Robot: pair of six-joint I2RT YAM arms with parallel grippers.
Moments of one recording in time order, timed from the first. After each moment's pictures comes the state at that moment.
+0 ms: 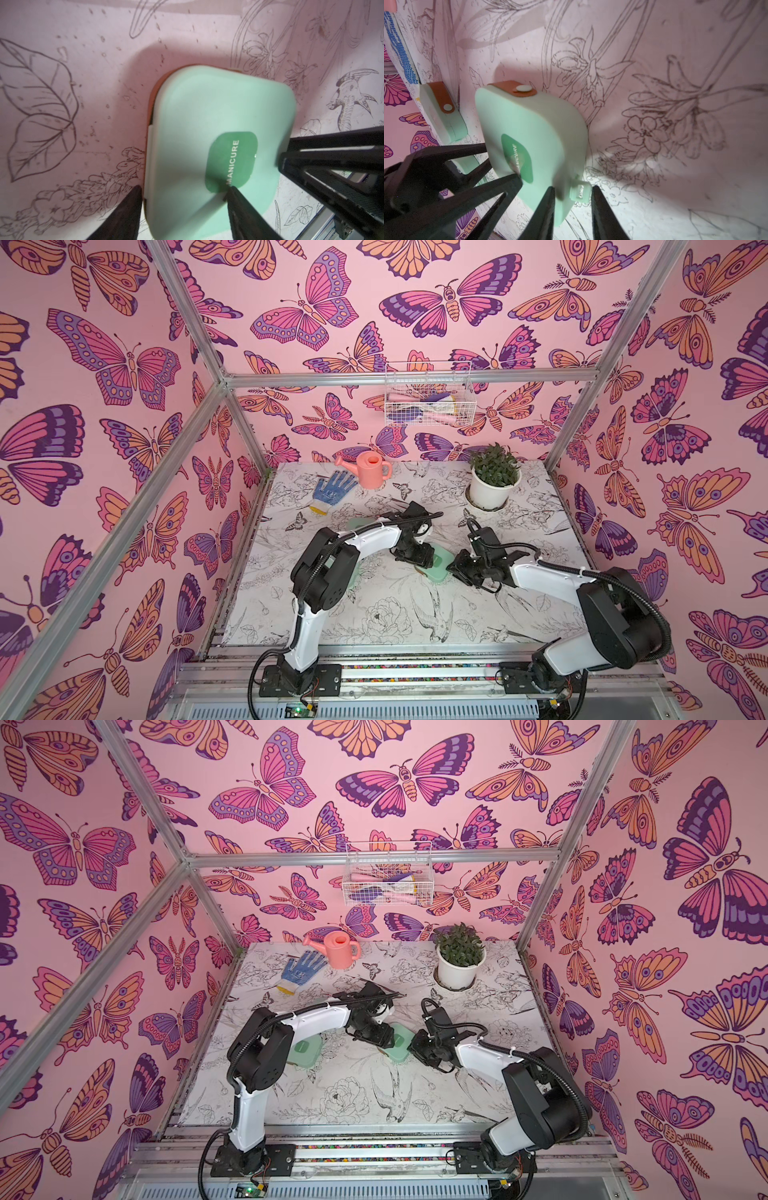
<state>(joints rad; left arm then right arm) -0.70 2.07 1.48 -0.66 0.32 -0.24 0.48 1.51 0.69 -0.18 -0.26 1.13</state>
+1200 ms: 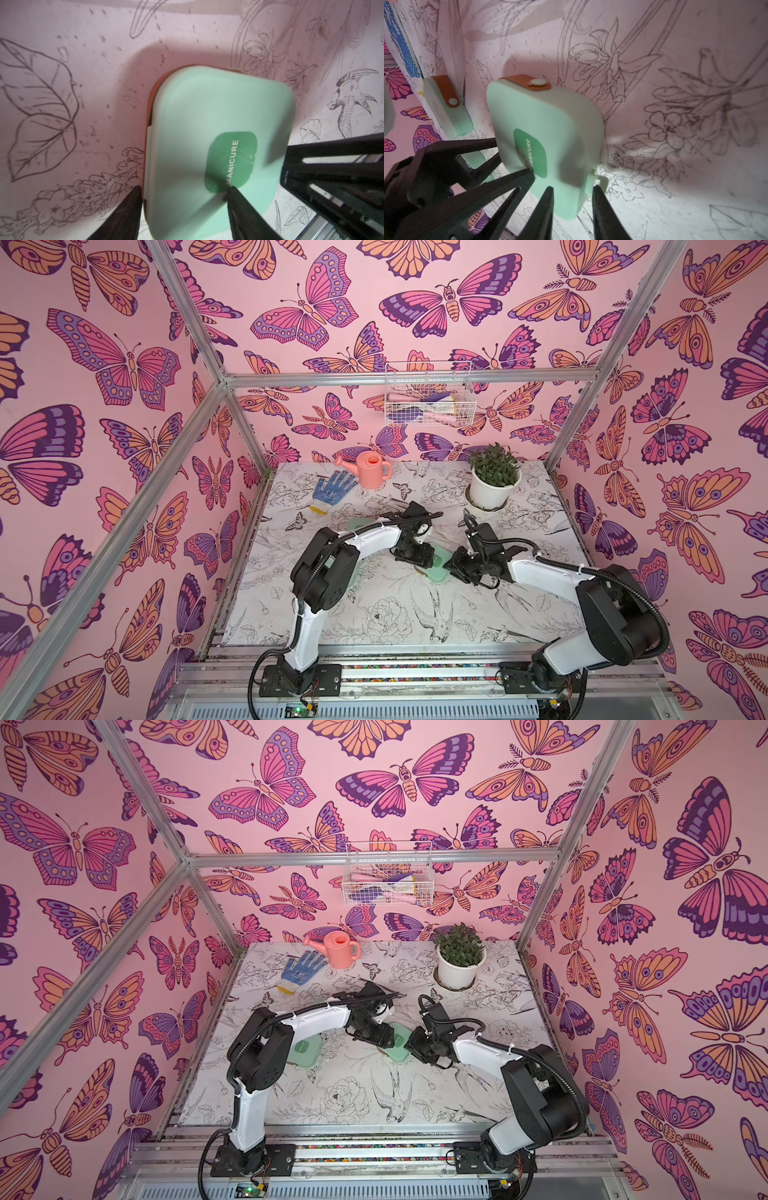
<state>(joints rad) -0.70 2.07 1.48 -0.66 0.32 -0.24 0.49 1.52 0.74 -0.23 -0.28 1.13</state>
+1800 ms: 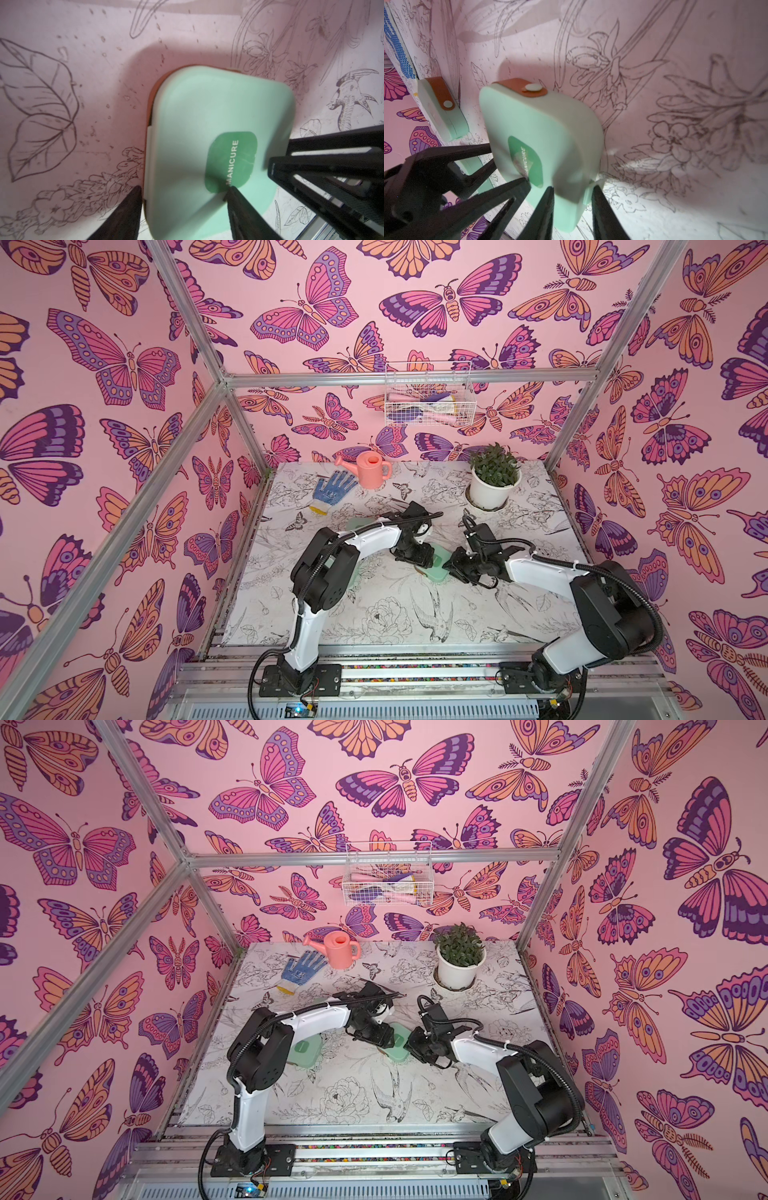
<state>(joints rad) -0.70 2.07 1.48 -0.66 0.32 -0.24 0.49 1.57 0.74 -0.20 -0.28 1.12</state>
